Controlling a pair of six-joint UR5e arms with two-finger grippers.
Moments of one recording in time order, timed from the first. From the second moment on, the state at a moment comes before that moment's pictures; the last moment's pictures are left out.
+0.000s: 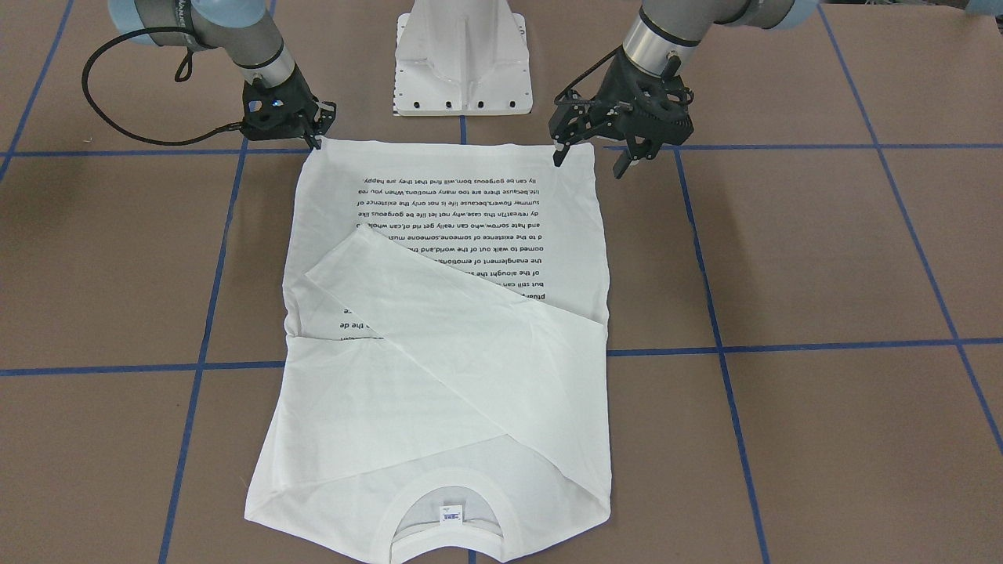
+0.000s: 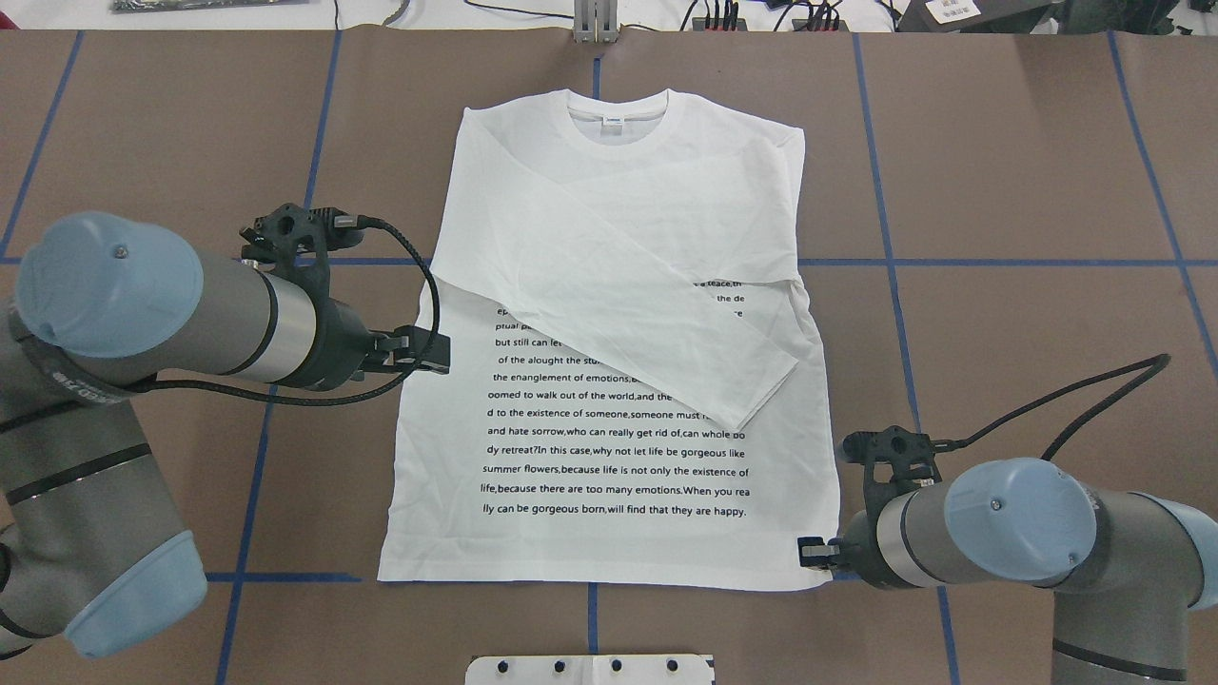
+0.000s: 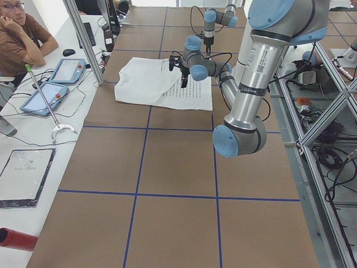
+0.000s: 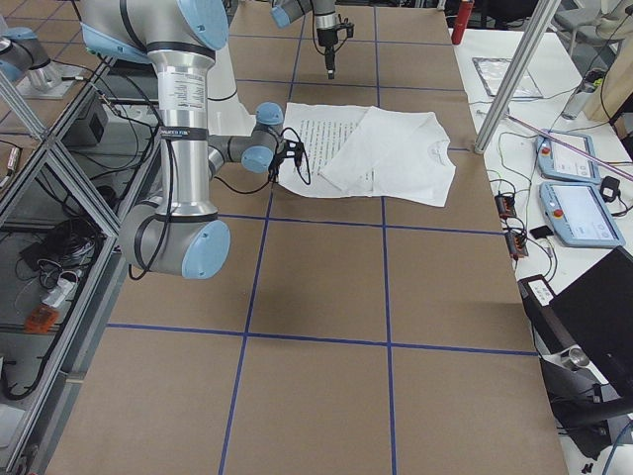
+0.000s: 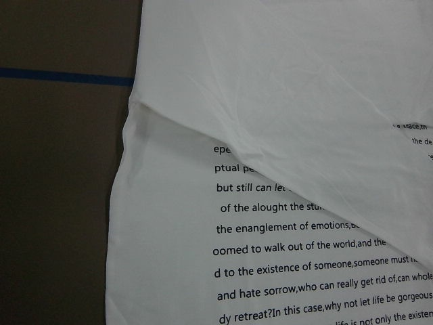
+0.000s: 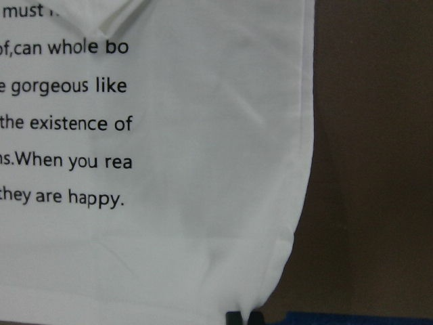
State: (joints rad) left arm -0.57 -1.90 -2.07 -1.77 -1.89 -1.29; right arm 0.27 -1.56 2.10 -1.25 1.81 1.42
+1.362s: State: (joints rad) left arm -0.21 -1.77 -2.01 -1.77 -1.72 -1.52; right arm 0.31 -1.56 2.13 -1.25 1.84 1.42
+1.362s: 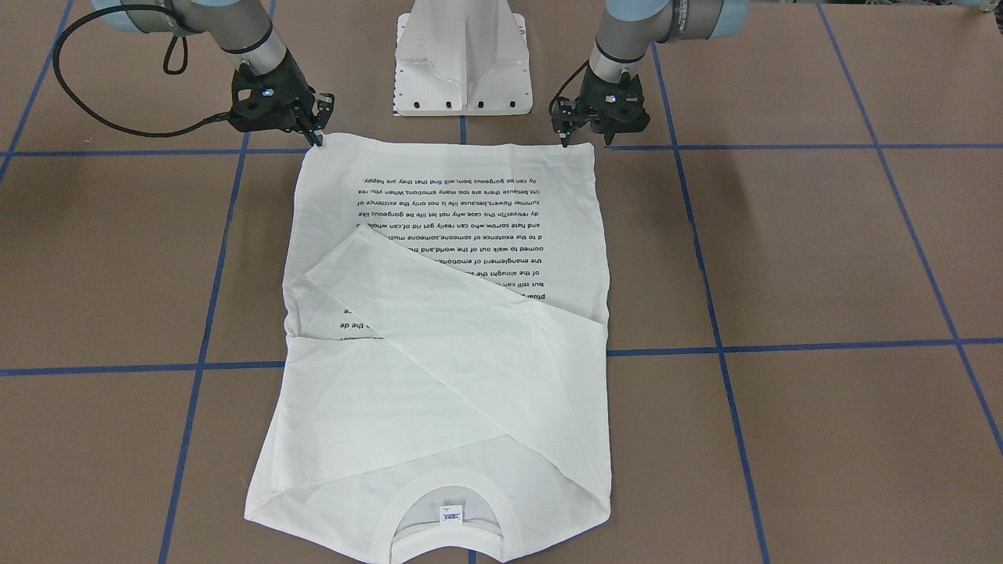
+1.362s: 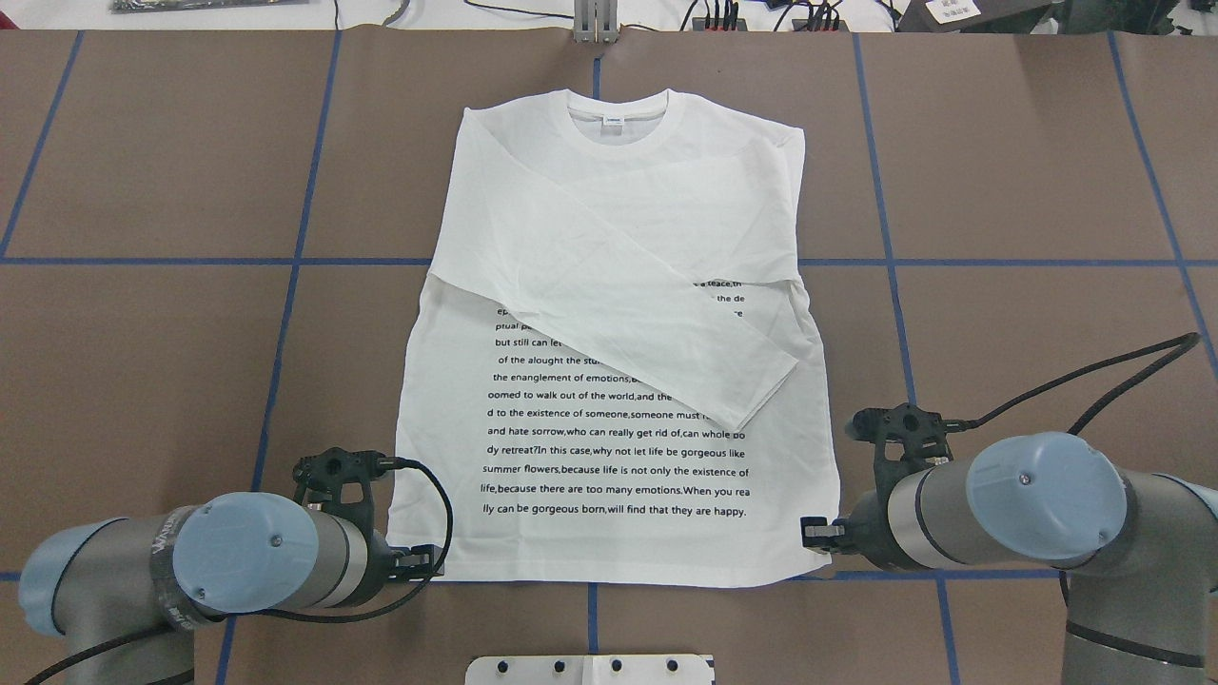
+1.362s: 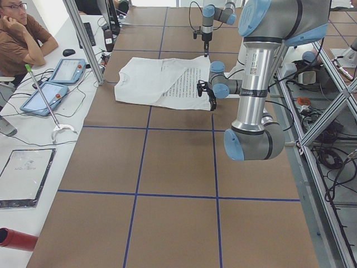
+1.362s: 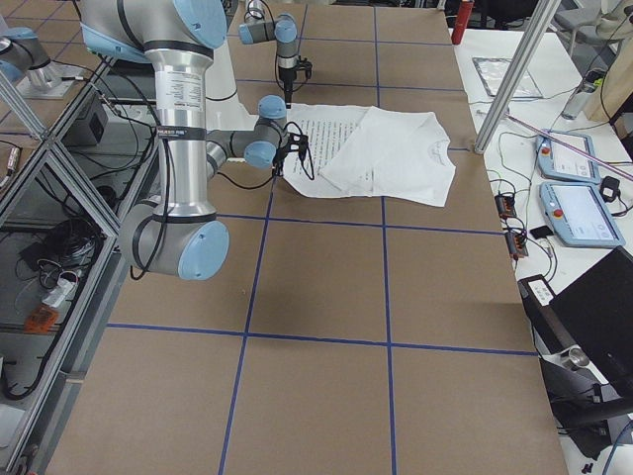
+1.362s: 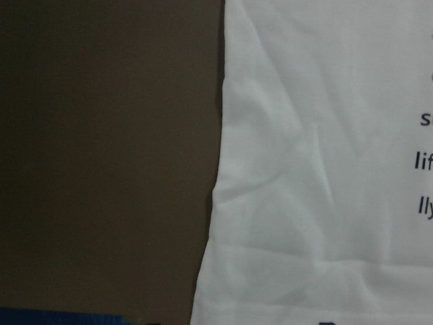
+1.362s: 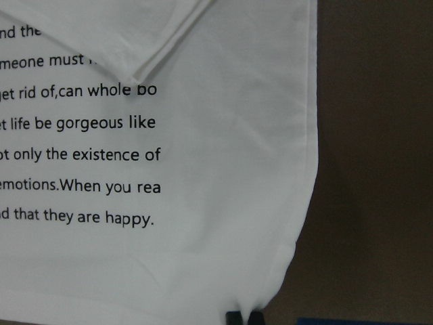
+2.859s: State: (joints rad) left arm -0.20 -1.83 -2.00 -1.69 -1.73 -1.53; right arm 0.33 -1.56 2.13 -1.25 1.86 1.42
